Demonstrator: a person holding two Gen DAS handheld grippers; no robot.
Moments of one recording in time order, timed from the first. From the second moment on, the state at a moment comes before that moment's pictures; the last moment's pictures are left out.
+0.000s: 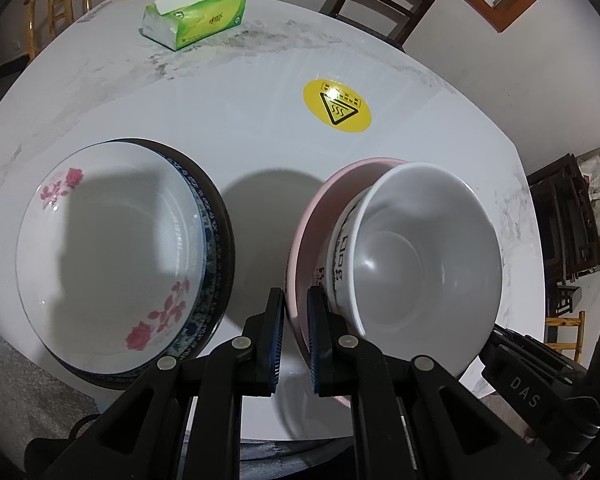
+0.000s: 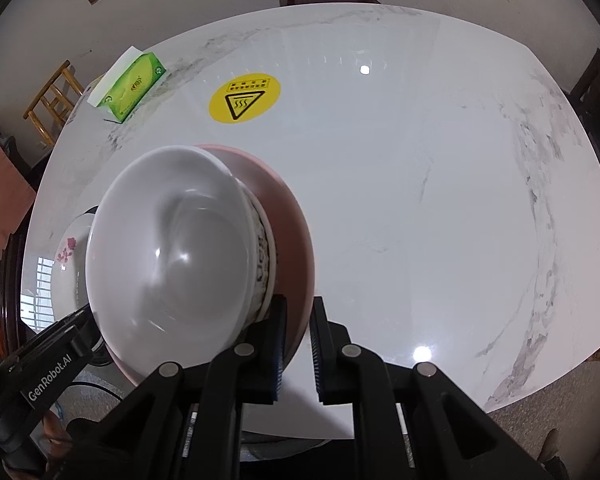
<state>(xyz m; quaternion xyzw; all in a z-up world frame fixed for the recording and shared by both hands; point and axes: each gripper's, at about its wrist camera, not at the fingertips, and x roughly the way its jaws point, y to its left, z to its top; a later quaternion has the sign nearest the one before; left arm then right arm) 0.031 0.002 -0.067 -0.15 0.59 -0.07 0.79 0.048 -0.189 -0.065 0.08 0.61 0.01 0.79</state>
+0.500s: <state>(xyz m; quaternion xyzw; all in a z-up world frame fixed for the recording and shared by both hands) 0.035 0.032 -0.032 -0.15 0.57 -0.05 0.81 0.058 -0.158 -0.028 0.06 0.60 0.03 0.80</state>
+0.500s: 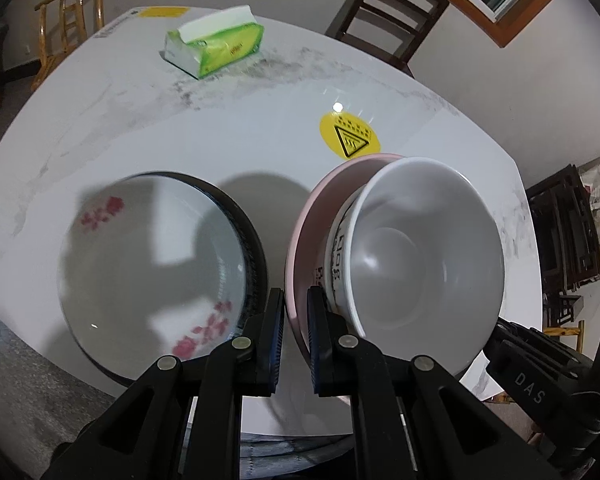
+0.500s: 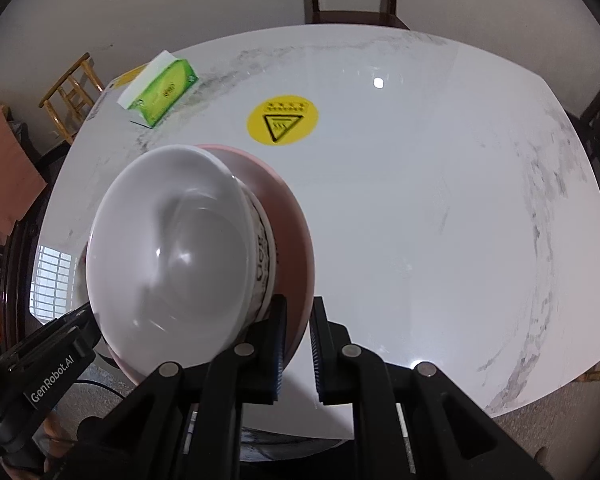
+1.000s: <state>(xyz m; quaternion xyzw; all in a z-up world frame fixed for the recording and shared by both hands) 0.029 0.099 0.000 -0.15 0.55 0.00 0.82 0.073 -0.086 -0.003 0.03 0.59 0.09 0.80</state>
